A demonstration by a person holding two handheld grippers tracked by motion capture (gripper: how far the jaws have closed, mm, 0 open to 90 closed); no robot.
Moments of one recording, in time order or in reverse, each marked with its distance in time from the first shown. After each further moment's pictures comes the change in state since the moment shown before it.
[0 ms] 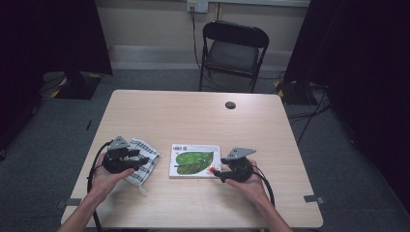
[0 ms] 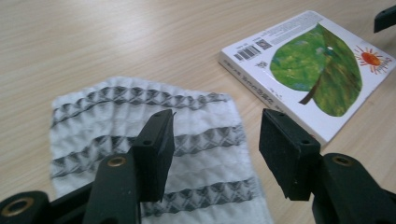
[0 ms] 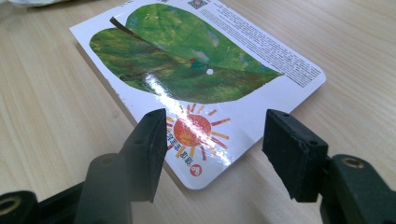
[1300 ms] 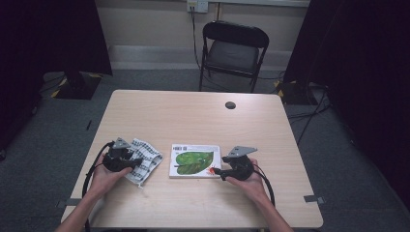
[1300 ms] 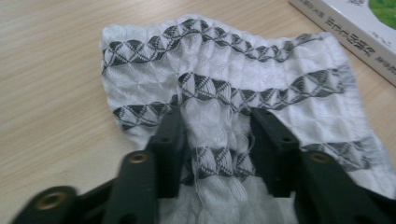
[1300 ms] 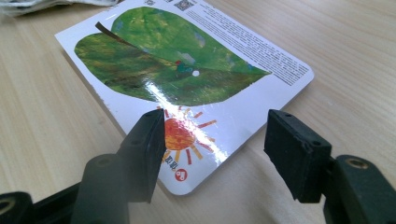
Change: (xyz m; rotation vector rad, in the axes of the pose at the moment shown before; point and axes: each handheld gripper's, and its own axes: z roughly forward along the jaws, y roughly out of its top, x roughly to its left) left arm 0.024 -0.017 0.026 0.144 0.073 0.009; right arm -0.007 -0.001 0.003 -0.010 -0.012 0.036
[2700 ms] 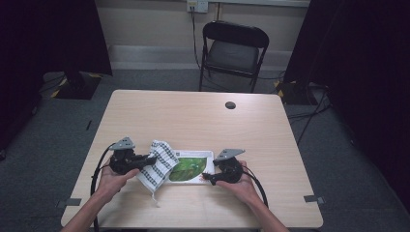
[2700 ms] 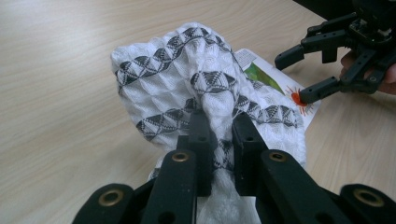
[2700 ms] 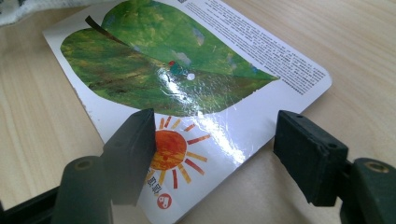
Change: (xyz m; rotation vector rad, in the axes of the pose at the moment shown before) left arm -0.044 0.026 -0.025 -0.213 -0.290 -0.007; right arm 0.021 0.005 0.025 0.035 0.065 -0.009
